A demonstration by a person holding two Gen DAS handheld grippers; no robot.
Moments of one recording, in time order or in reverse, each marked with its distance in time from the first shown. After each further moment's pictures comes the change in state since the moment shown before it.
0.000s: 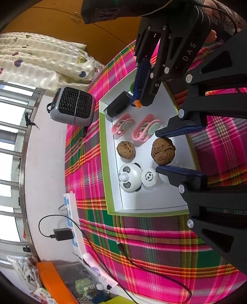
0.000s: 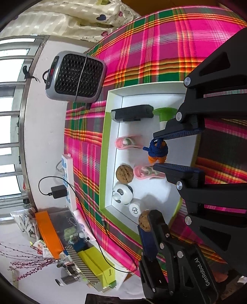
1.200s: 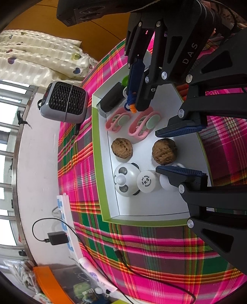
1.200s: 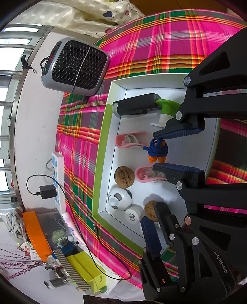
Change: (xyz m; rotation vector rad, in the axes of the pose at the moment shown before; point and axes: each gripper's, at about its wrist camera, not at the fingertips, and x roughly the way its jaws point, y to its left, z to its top) left arm 0.023 -0.001 0.002 0.015 0.039 0.015; right arm 0.020 0.004 0.012 -0.047 0.071 -0.023
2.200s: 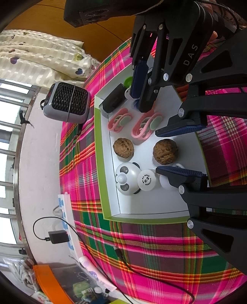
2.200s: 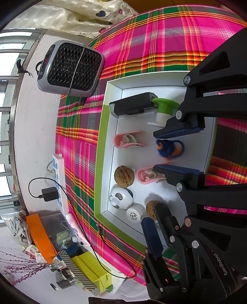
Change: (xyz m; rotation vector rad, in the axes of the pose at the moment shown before) left arm -0.006 0.000 0.000 -0.010 -0.007 -0.004; right arm -0.001 0.000 -0.002 0.044 -0.007 0.020
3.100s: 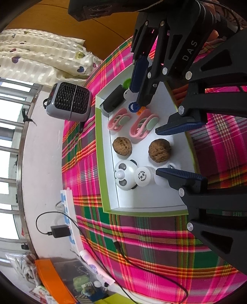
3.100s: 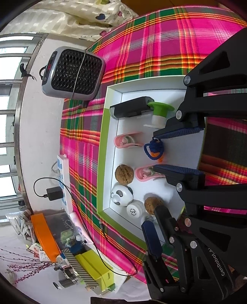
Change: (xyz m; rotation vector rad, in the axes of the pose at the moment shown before) left arm -0.015 0.000 -0.006 -0.009 -0.020 0.032; right arm -0.015 0.001 -0.009 0.011 -0.044 -0.010
